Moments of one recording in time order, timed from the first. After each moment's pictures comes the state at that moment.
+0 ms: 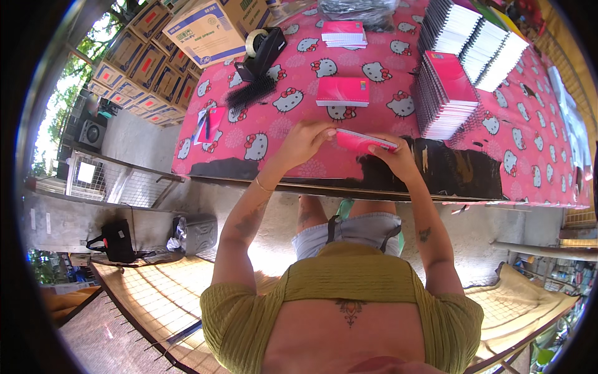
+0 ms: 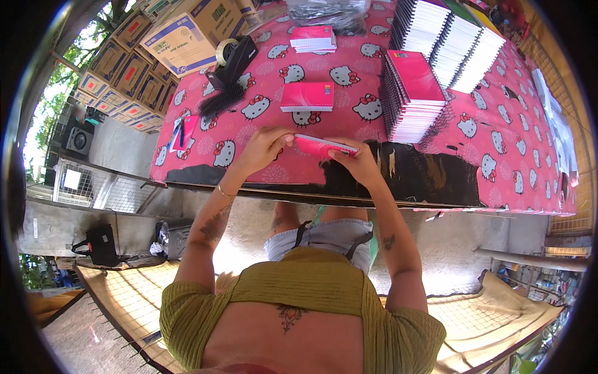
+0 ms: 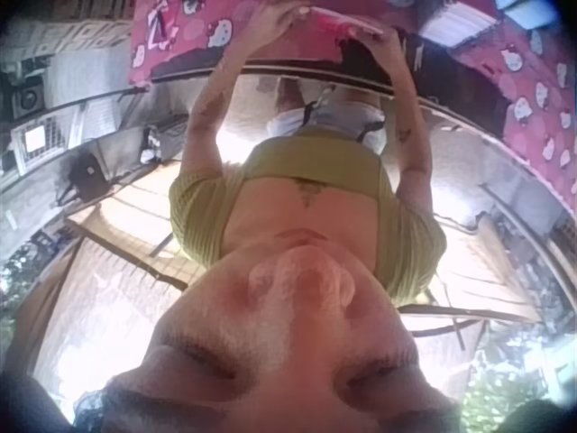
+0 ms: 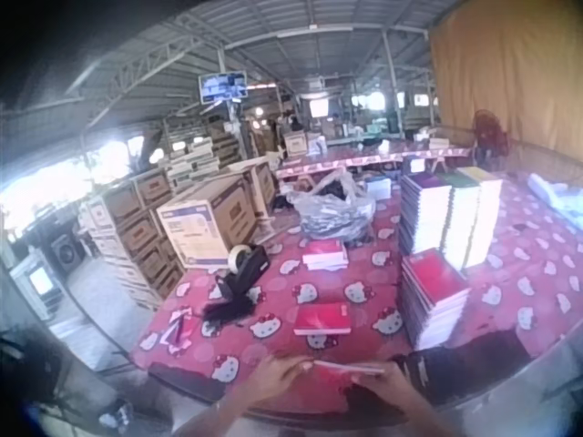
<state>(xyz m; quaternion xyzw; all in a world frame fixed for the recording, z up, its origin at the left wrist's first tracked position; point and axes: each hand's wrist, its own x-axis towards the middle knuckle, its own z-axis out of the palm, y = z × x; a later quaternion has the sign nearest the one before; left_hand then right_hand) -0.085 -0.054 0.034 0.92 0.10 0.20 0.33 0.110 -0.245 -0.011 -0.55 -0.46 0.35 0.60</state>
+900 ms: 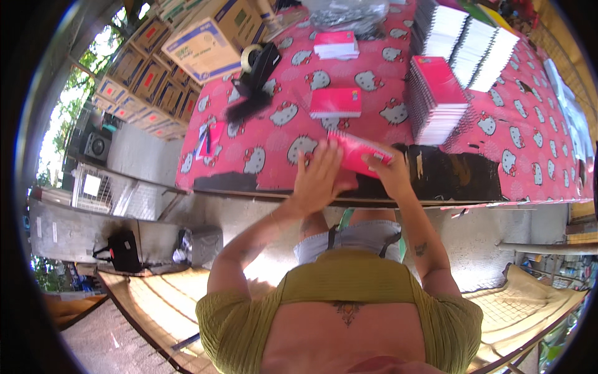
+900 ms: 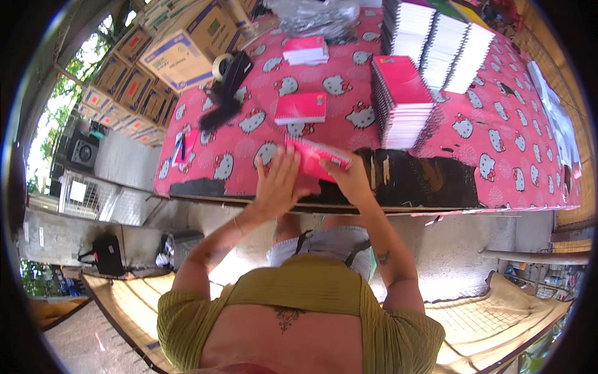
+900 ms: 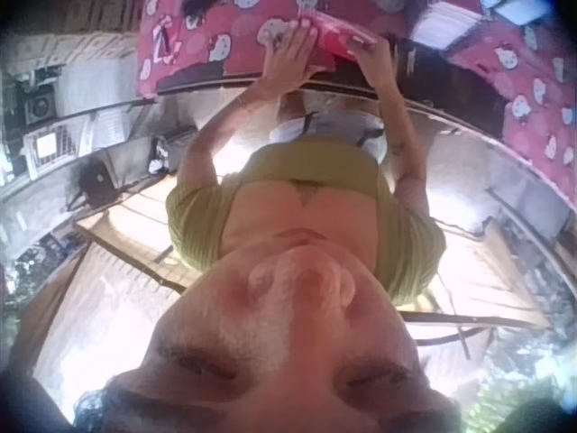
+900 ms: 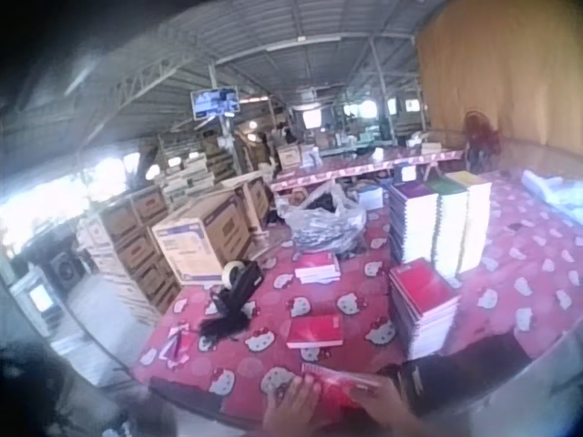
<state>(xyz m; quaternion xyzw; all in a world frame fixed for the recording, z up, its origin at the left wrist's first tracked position) -0.099 -0.138 -0.007 0.96 0.15 0.21 -0.09 0.081 -0.258 0.017 -0.54 -0.36 0.37 0.66</state>
